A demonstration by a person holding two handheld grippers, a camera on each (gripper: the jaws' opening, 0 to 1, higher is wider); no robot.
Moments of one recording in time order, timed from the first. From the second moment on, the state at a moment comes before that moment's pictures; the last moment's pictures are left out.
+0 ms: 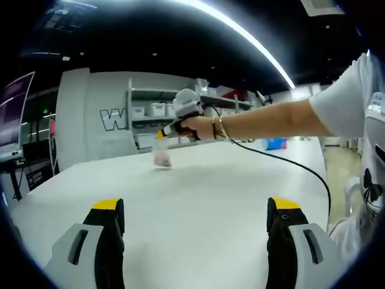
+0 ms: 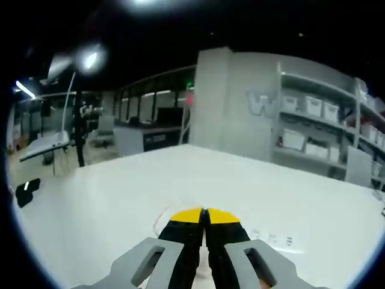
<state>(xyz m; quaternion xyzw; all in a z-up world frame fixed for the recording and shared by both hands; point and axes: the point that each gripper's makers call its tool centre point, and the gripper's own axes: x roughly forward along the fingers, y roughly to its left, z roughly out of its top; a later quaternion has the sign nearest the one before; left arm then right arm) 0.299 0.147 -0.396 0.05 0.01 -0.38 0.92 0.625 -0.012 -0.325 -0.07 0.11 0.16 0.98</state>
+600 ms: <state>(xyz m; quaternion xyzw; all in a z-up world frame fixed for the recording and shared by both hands) 0.299 0.149 -0.395 0.04 0.01 -0.38 0.92 0.621 0.025 -0.354 -0.10 0.13 0.19 0.97</state>
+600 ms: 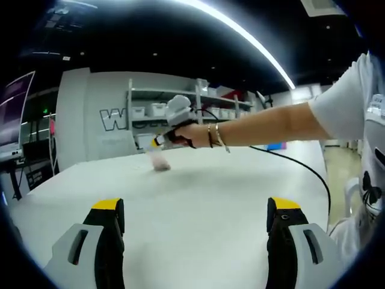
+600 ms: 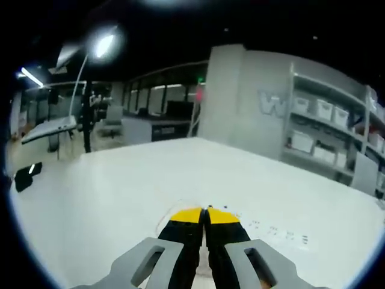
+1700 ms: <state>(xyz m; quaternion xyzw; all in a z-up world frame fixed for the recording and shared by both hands) 0.299 0.150 -0.395 0.04 0.01 -0.38 0.92 0.600 0.056 -0.402 -0.12 0.15 0.24 0.95</state>
